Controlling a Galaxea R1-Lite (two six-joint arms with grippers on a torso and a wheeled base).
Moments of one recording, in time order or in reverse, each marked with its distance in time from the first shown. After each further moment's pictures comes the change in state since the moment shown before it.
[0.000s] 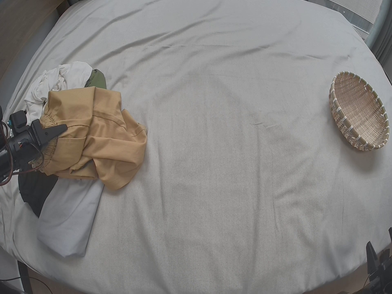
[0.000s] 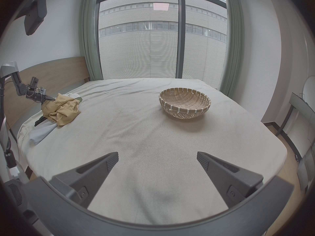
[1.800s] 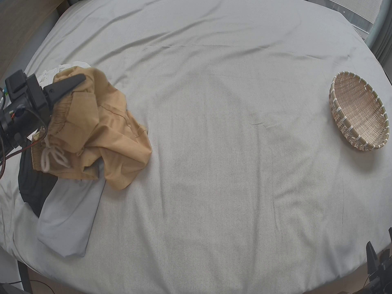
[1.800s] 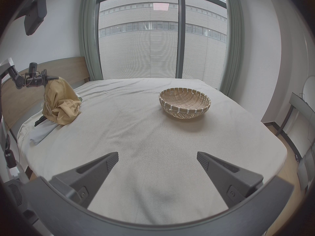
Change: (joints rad) left arm -0.405 -0.122 -0.093 -0.166 0.115 -0.230; right arm 0.000 0.000 0.000 0.000 0.000 0.000
